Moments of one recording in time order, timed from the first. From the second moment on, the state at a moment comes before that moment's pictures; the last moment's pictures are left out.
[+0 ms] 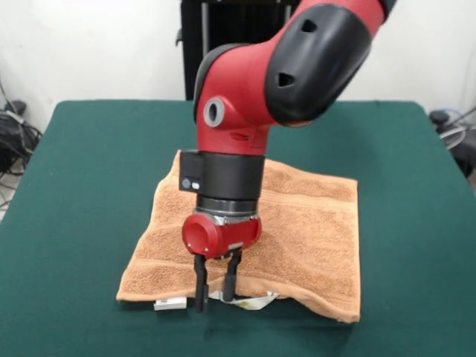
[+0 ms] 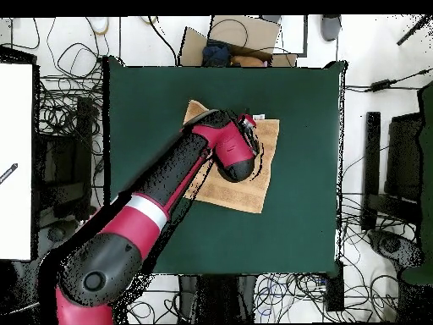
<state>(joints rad) 0.25 0.22 -0.90 0.85 -1.26 -0.46 2.92</state>
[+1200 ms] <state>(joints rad) 0.23 0.23 -0.90 0.86 -1.34 -0.46 3.40</state>
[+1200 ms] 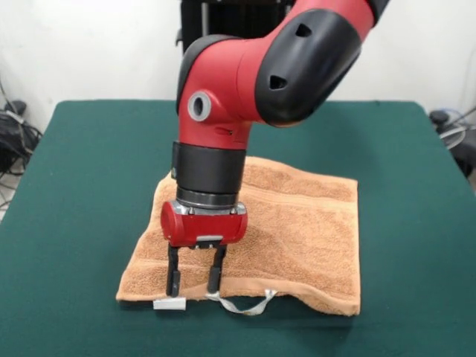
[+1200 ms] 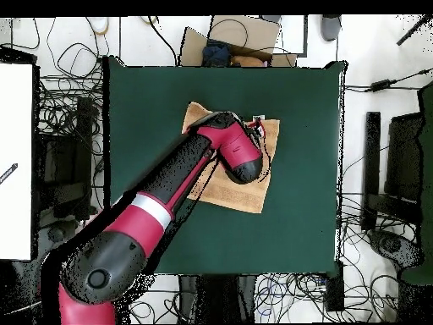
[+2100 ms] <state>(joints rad) 0.27 0.22 -0.99 0.86 -1.55 -0.75 3.78</state>
